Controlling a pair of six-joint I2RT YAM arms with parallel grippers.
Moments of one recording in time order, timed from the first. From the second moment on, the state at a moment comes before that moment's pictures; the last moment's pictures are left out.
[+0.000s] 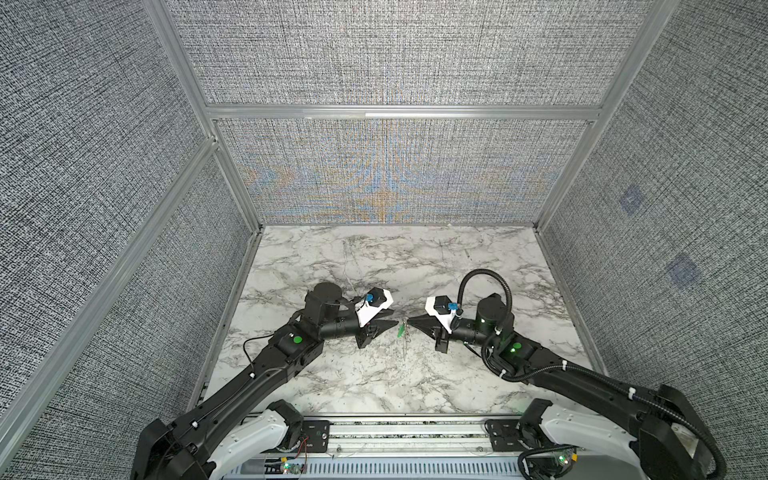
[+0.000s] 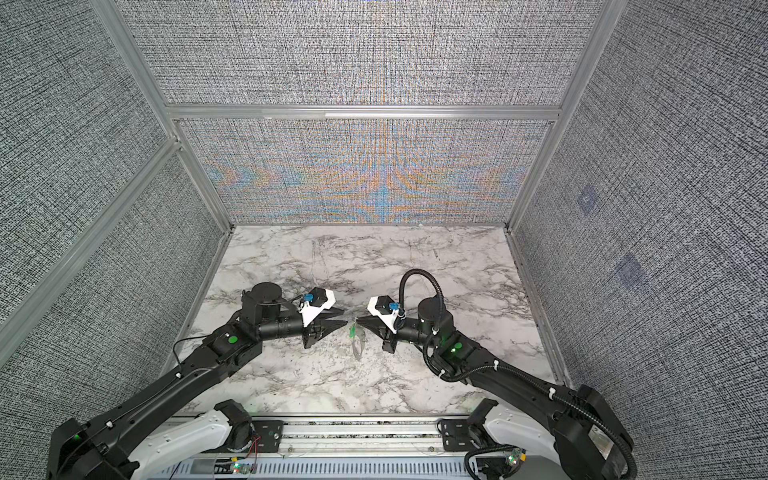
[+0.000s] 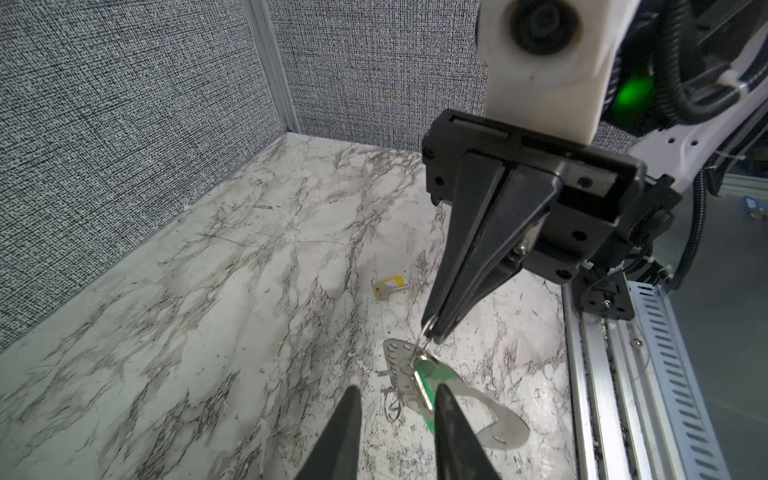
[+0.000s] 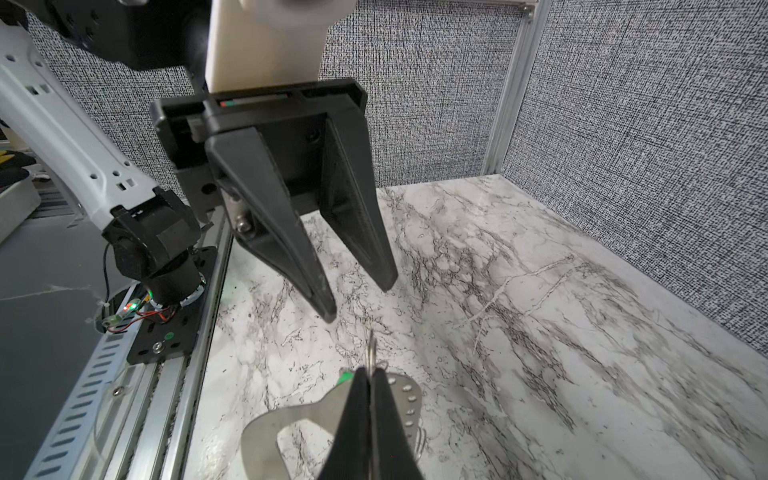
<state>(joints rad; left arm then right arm) -0.65 0.98 0.70 -0.11 0.62 0.24 0.75 1.08 0.54 0.41 -0.53 -0.10</state>
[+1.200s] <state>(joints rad) -0.67 1.05 0.56 0.16 0.63 0.13 0.80 1.08 0.59 0.39 -0.39 -0.13</state>
